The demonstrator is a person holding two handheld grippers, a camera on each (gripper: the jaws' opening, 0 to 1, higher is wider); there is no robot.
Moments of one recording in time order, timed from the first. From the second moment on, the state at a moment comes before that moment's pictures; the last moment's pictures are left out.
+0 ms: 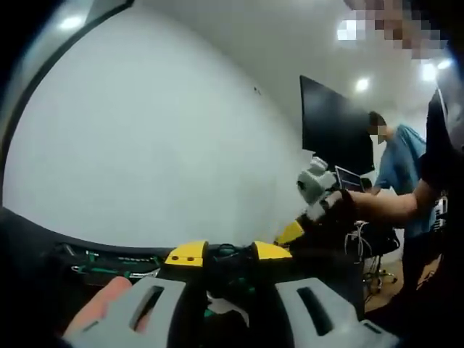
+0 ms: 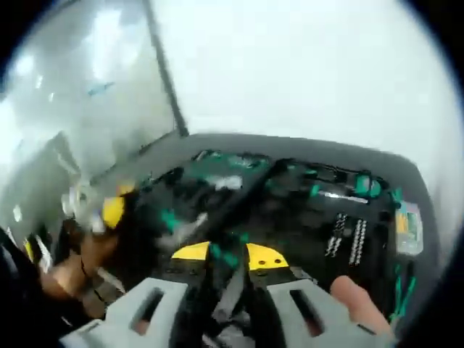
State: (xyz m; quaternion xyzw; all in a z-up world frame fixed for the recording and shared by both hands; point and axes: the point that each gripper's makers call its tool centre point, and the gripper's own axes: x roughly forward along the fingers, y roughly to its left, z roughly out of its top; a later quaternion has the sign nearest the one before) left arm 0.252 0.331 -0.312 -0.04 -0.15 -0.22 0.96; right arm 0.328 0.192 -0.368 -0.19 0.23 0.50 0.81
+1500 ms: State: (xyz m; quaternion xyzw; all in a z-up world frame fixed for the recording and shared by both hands) left arm 0.251 0.331 -0.310 -0.05 -0.15 -0.22 0.96; right arm 0.334 0.197 -0.402 -0.46 0.17 0.33 0.80
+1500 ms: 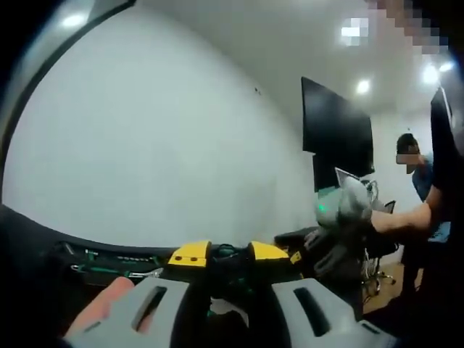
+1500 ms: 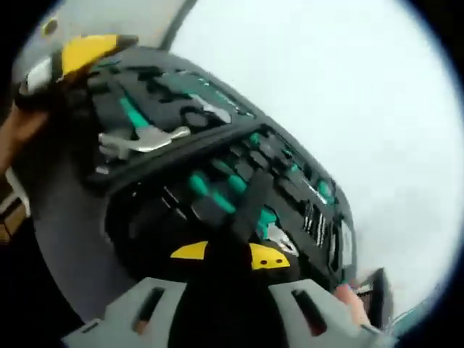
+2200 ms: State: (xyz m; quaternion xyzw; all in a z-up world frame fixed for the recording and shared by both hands) left arm 0.251 0.331 -0.310 -0.05 -0.15 -0.22 0.96; right arm 0.336 0.192 -0.402 -0.30 0.27 0.34 0.85
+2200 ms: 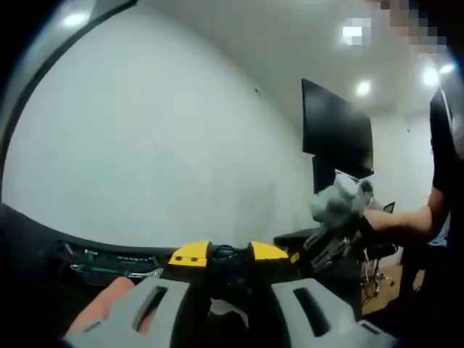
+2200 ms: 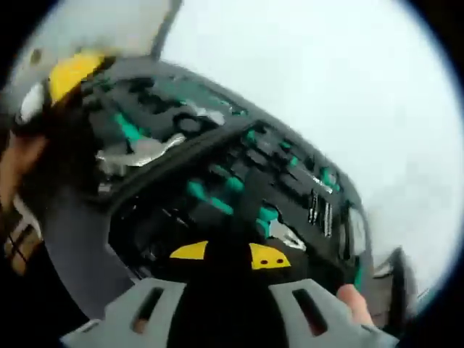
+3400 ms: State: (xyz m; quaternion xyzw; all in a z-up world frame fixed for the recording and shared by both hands) left arm 0.252 0.332 -0.311 -0.05 -0.15 -0.22 0.96; right arm 0.380 0.161 -0.387 -0.20 0.22 0.40 0.87
